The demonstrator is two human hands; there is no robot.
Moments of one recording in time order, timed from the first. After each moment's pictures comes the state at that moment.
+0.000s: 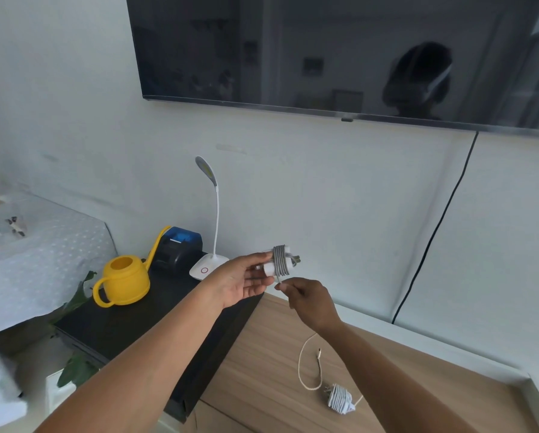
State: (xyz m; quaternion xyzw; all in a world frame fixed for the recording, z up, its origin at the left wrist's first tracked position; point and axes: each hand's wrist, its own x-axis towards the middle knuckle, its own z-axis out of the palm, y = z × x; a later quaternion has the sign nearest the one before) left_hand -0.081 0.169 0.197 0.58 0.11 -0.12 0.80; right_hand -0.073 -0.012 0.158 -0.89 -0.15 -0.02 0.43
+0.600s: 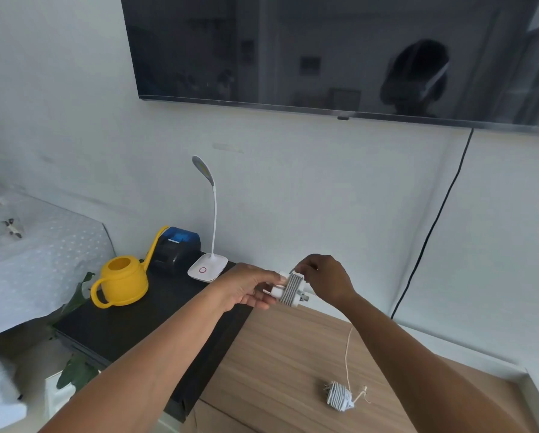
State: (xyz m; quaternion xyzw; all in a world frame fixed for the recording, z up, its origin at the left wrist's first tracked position) left_hand -0.083 0.158 0.193 0.74 0.05 -0.15 0.65; right_hand -0.045 -0.036 0.194 -0.92 -0.11 -0.02 0.37
